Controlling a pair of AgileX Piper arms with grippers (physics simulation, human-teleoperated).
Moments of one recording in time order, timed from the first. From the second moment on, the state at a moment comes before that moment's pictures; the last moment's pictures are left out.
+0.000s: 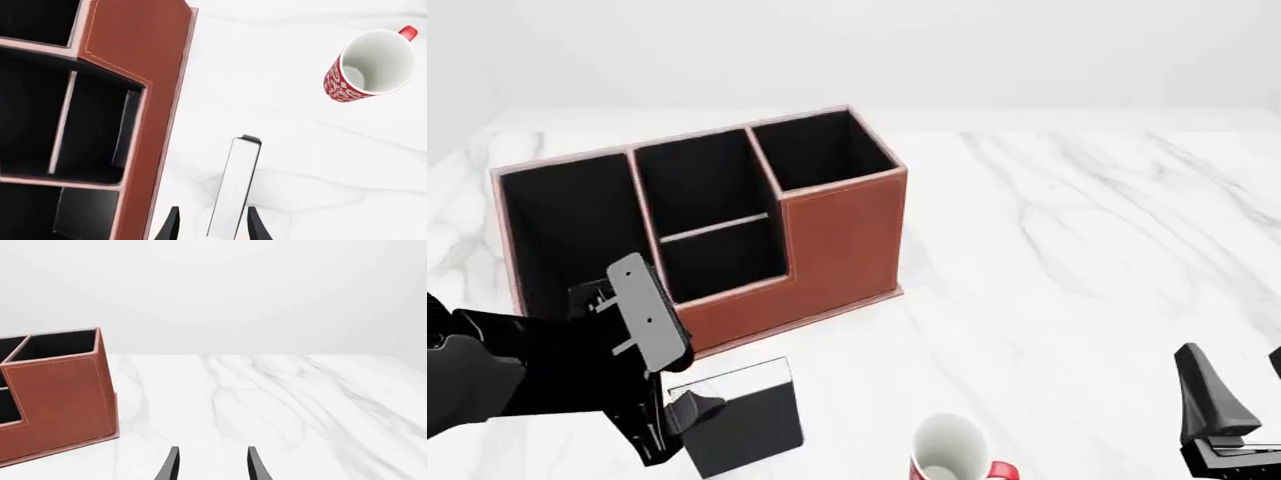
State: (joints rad) left arm -0.64 1.01 -0.68 0.70 0.39; right arm 0.00 0.01 0.00 0.00 0.00
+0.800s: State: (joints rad) left arm -0.68 1.08 -0.64 0.62 0.36; right arm 0.00 0.01 0.00 0.00 0.00
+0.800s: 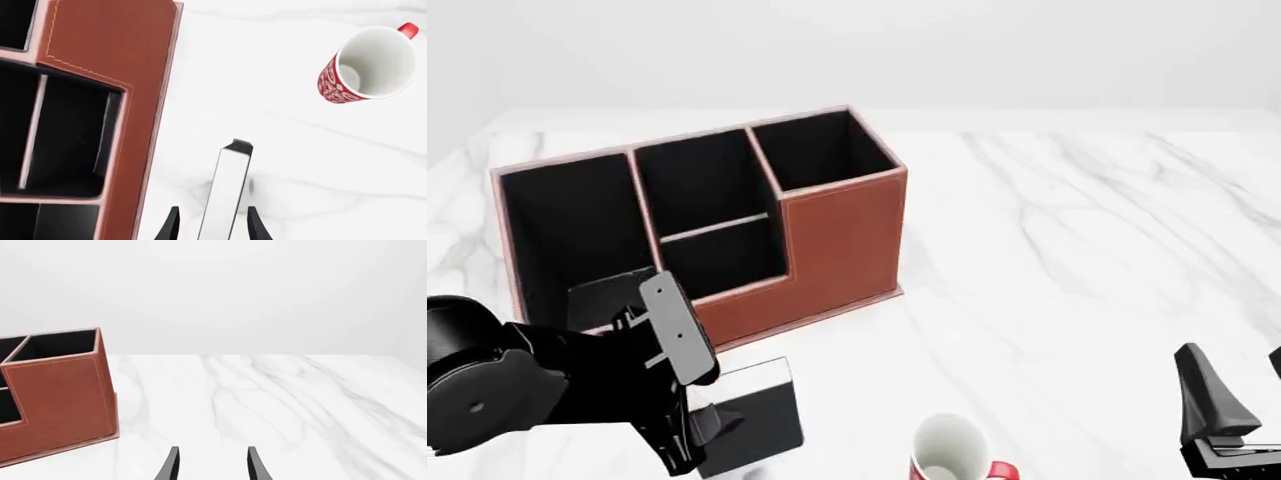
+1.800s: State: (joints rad) left arm -0.67 1.12 -0.65 0.62 0.43; right arm 0.00 0.01 0.00 0.00 0.00
